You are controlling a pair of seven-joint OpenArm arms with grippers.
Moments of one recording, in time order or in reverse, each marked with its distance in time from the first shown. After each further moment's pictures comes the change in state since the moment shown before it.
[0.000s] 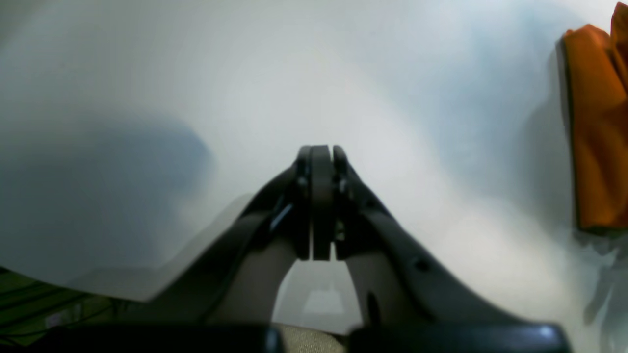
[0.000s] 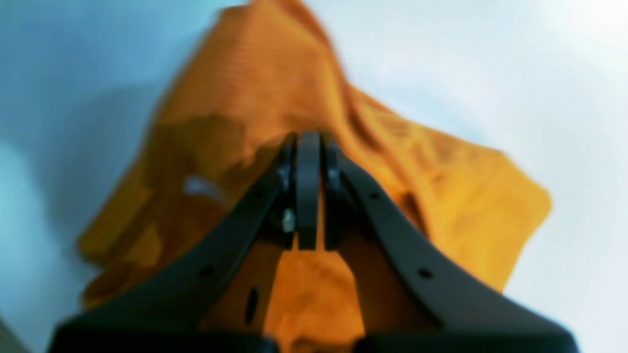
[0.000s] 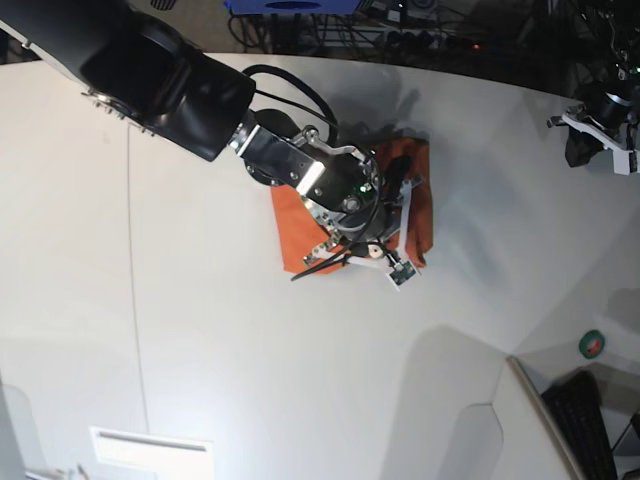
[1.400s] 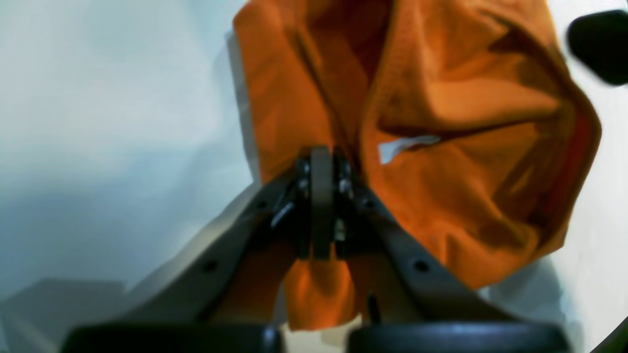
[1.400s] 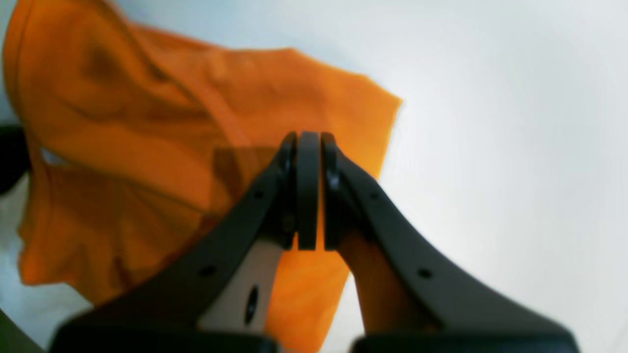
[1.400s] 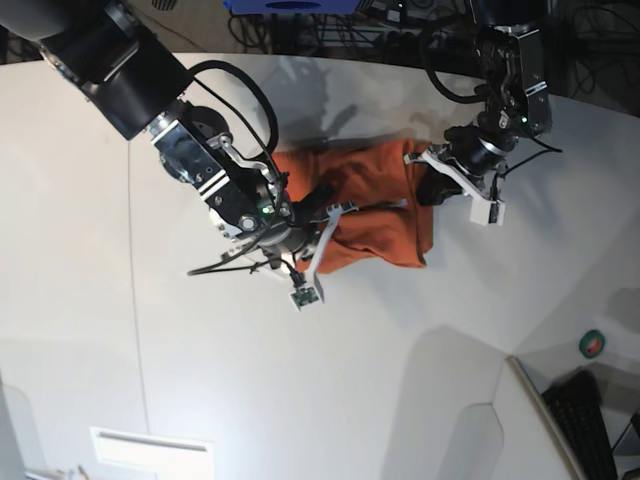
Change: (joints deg) left arm -10.0 13.0 22.7 -0.3 0.8 5.2 4.1; right arm -7.9 9.0 19.1 12.1 -0.2 5.4 -5.1
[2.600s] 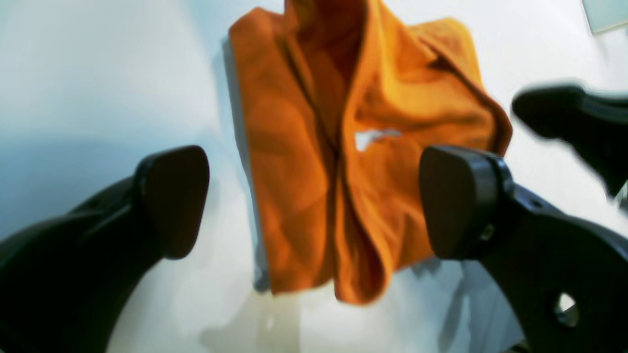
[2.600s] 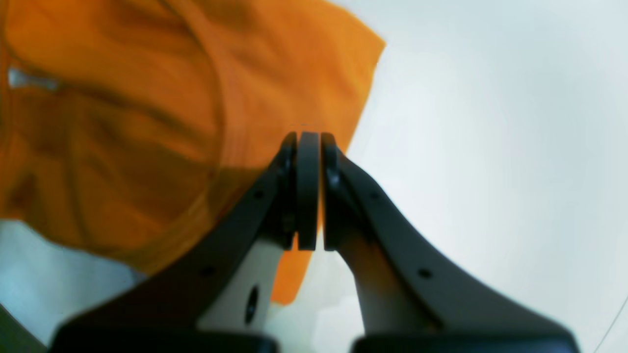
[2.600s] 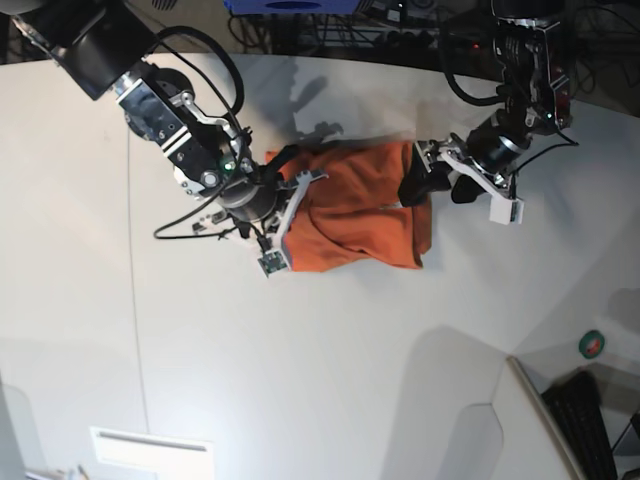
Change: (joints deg) left arm 1.3 -3.9 0.6 1.2 -15.3 0.0 7.2; right arm -8.0 7.3 0.4 9.6 0.0 -0.2 3.4
